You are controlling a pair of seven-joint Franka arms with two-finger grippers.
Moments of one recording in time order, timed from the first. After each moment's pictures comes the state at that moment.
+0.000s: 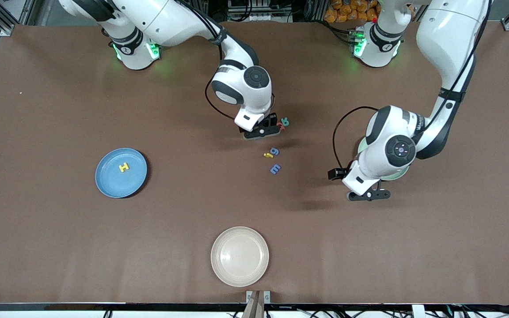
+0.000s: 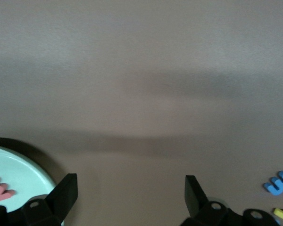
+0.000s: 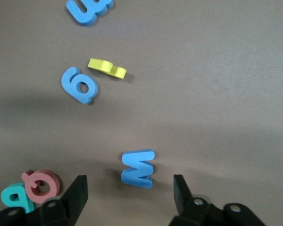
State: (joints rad) left arm -0.11 0.53 -0.29 -1.77 0.05 2.21 -0.46; right arm 0.57 0.68 0.40 -1.75 -0.36 2.35 0.95
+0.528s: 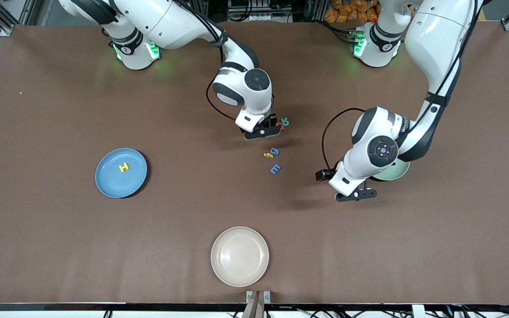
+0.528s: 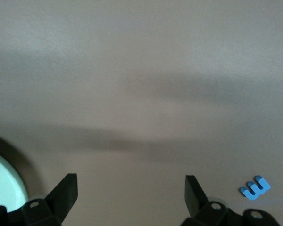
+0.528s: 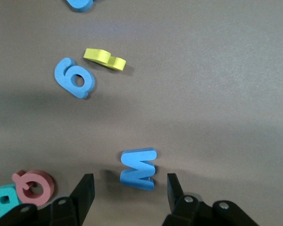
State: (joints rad) left arm -0.16 0.56 -0.29 -1.73 0.05 2.21 -0.56; right arm 0.58 0.71 0.40 -1.75 -0.36 2.37 0.95
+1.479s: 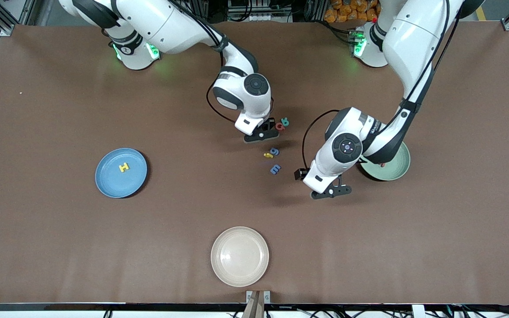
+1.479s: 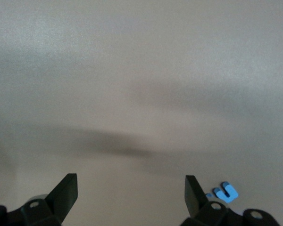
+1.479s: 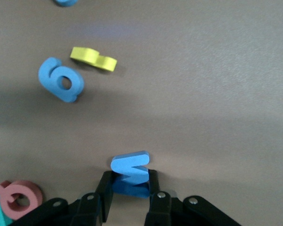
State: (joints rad) left arm -0.26 0.65 -0.29 -1.65 0.10 2.23 -0.74; right arm 0.57 0.73 0.39 -1.73 -0.36 2.37 0.95
